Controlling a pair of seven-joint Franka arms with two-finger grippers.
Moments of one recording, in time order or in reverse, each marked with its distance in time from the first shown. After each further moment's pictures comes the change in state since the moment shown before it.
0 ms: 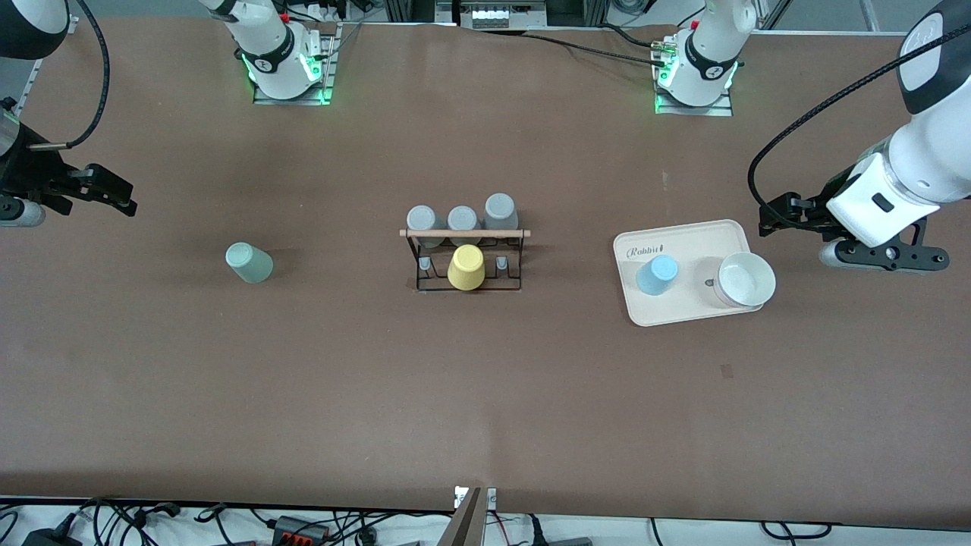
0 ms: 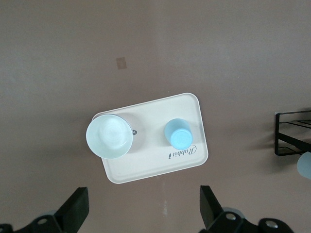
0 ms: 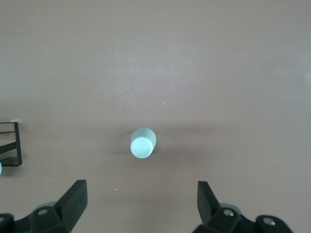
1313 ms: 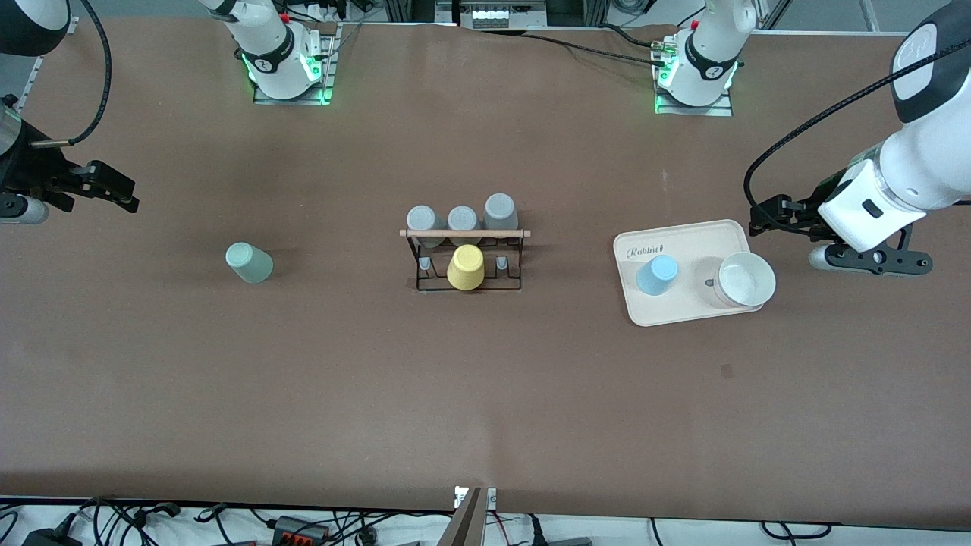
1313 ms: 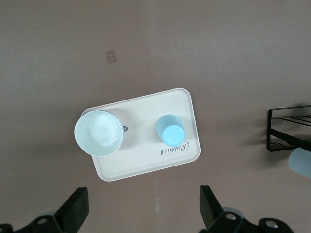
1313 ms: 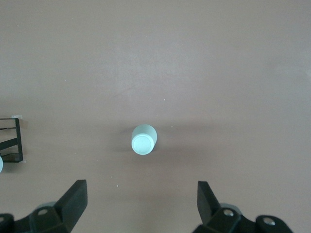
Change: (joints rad) left arm 0.000 0.008 0.000 -0.017 -0.037 0.001 0.000; right arm 0.001 -0.005 0.004 0.000 0.000 -0.016 -0.002
